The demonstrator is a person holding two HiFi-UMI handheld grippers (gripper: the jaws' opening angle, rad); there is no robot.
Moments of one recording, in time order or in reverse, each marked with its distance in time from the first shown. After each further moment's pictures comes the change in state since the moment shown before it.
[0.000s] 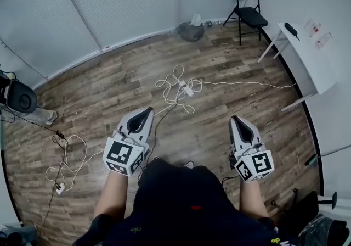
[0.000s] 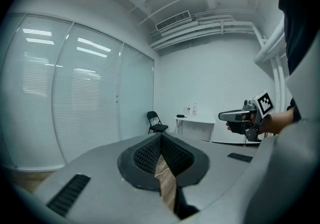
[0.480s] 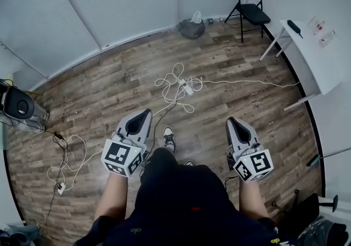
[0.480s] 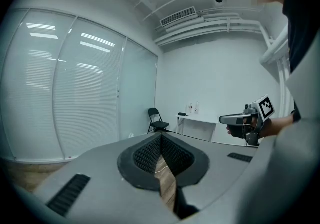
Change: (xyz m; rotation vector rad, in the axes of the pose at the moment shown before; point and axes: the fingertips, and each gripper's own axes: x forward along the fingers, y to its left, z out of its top) left arm 0.040 -0.001 -0.018 -0.052 0.032 0.018; right arm 0.018 -0.033 -0.026 0.059 0.031 0.044
